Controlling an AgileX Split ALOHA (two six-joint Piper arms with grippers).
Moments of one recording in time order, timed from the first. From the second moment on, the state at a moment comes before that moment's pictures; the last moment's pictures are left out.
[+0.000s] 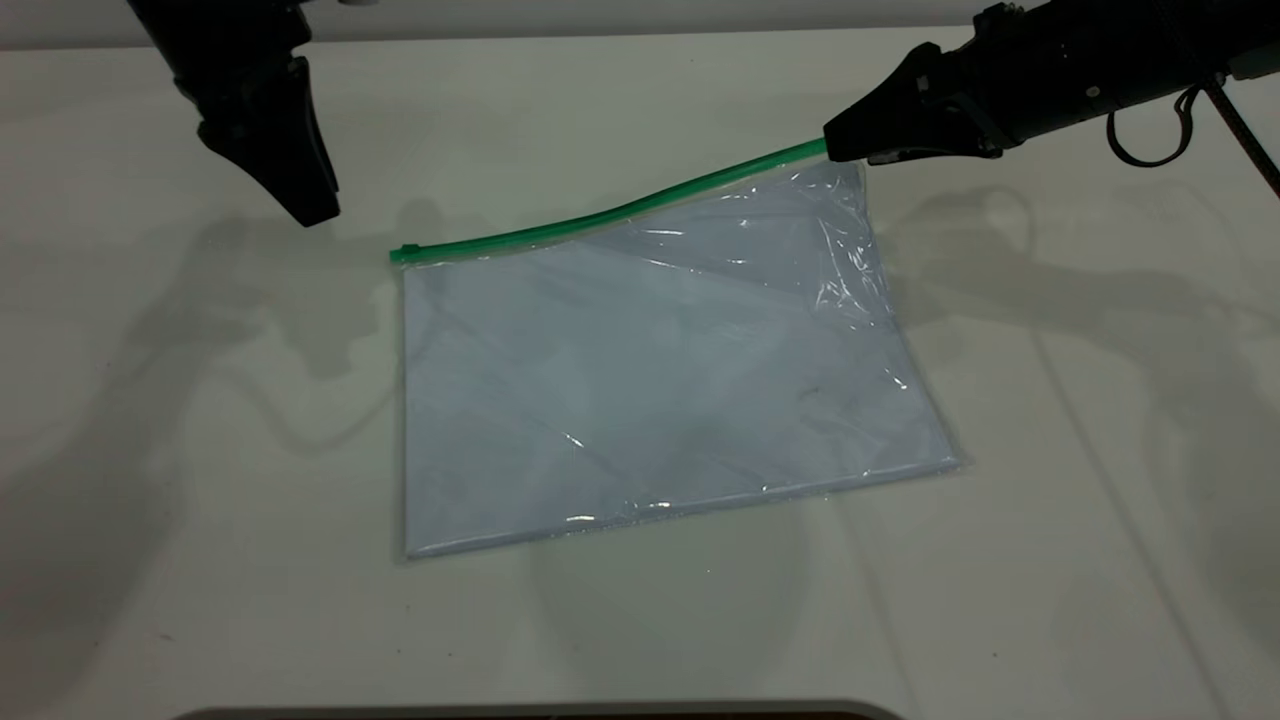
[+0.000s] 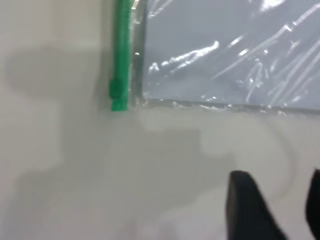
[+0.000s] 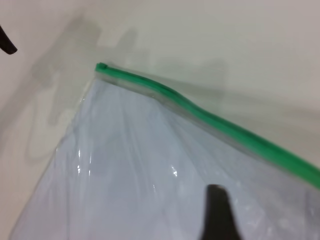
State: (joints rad) left arm -0.14 2.36 -1.68 -0.33 0.97 1.26; right arm 0.04 2.40 -1.29 1.59 0.79 -1.78
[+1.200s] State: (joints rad) left arm -0.14 1.49 -1.83 0.03 1.17 0.07; right arm 0.00 0.94 -1.27 0.53 0.94 -0.52
